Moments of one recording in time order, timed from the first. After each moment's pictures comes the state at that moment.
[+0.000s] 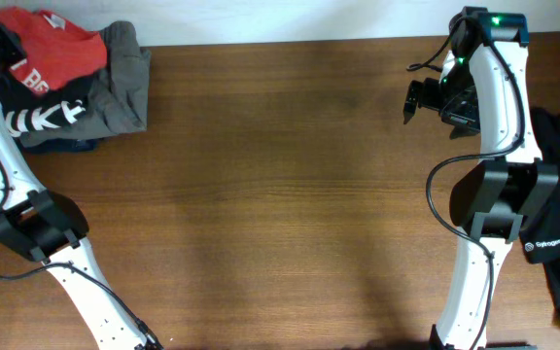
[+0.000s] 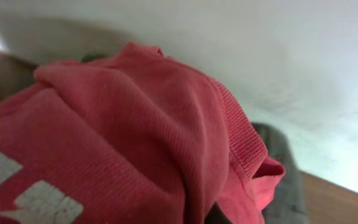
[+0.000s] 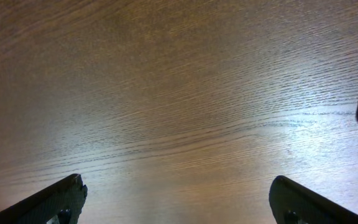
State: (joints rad) left arm 0.49 2.70 2.96 -0.90 0.36 -0.12; right arm -0.11 2.39 2.45 -1.69 -0.11 0.24
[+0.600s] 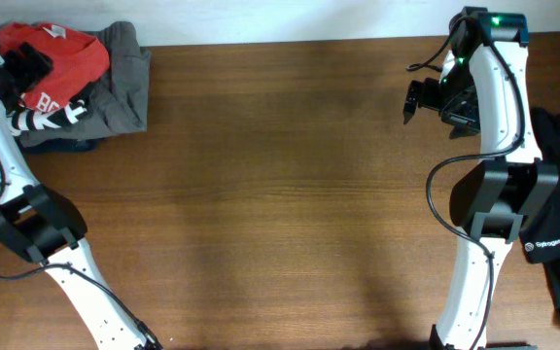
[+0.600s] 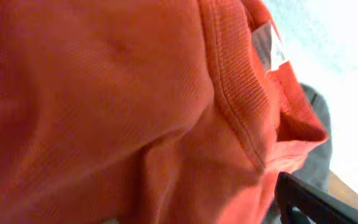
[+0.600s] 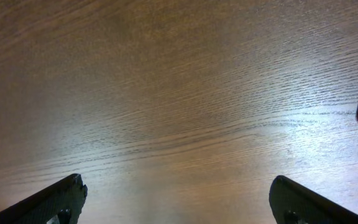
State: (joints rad) left arm 0.50 2.68 2.84 -1.04 0.34 -0.33; right arm -0.11 2.39 2.45 -1.69 -0.11 0.24
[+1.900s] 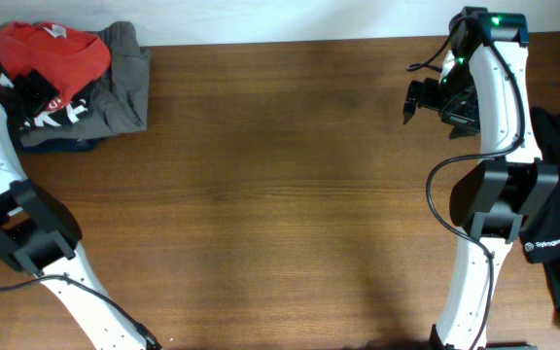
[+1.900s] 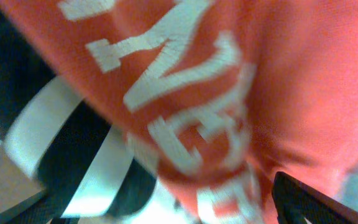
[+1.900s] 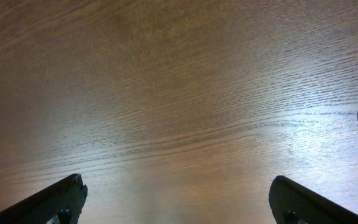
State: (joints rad) left arm 0.50 2.48 2.46 -1.07 0.19 -0.33; right arm -0.11 2.39 2.45 -1.69 -0.11 0.24
